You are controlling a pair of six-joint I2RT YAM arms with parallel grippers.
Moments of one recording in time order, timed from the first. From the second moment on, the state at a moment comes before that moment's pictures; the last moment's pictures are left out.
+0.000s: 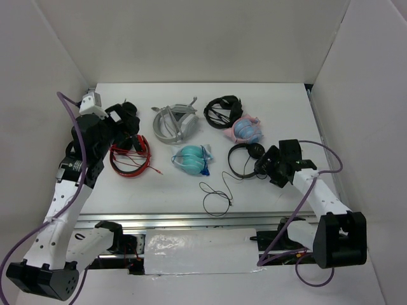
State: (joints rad) left arm -0.16 0.91 1.07 -0.44 -0.10 -0.53; right arm 0.05 1.10 0.63 -0.53 -0.03 0.79
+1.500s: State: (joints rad) left arm -0.61 1.37 1.22 -0.35 0.13 -0.52; right arm 0.52 0.89 0.67 -0.20 0.37 1.03
